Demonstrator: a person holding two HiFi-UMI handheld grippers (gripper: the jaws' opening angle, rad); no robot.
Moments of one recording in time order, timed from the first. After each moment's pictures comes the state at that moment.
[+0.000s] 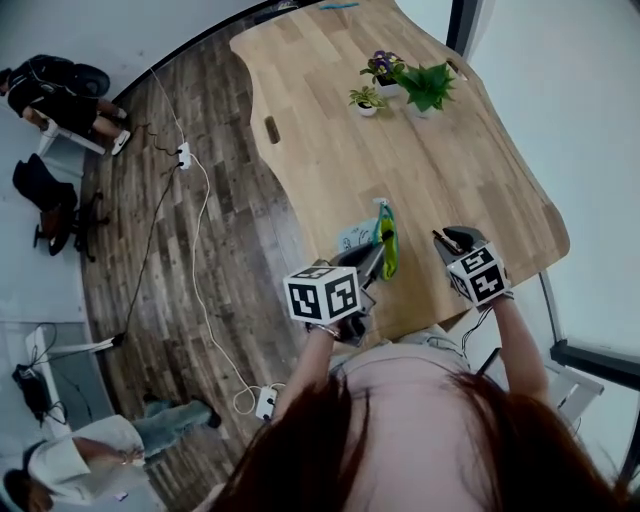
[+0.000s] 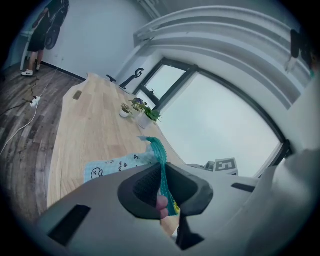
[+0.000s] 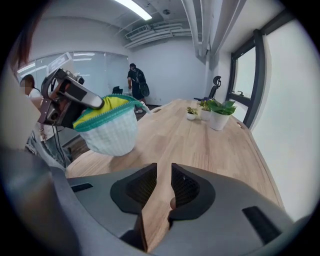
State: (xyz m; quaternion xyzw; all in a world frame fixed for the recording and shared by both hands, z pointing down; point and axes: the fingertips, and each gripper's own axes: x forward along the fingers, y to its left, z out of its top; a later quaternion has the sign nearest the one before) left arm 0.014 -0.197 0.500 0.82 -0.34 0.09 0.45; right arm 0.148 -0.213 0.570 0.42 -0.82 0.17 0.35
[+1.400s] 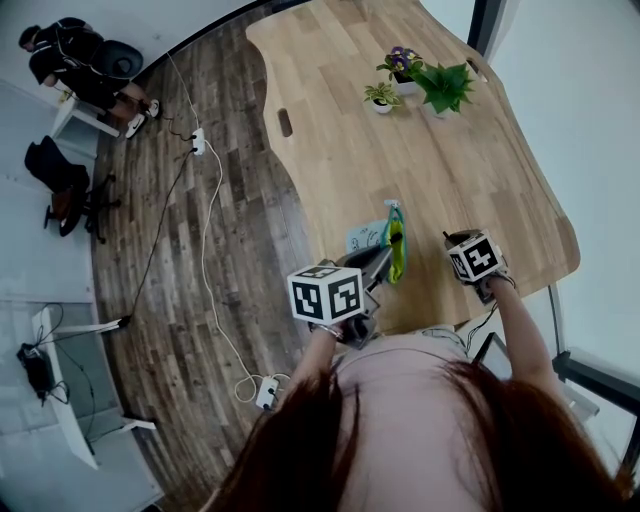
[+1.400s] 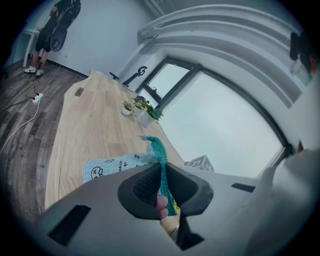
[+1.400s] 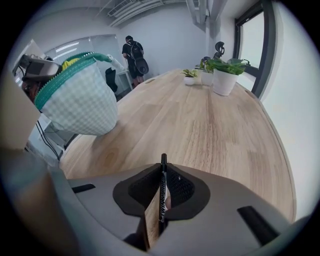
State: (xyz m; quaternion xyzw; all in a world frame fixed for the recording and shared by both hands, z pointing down) left arm 0.018 -0.203 0.505 0.81 -0.35 0.09 0.47; right arm 0.174 -0.232 0.657 0.38 -0.76 0.27 0.45
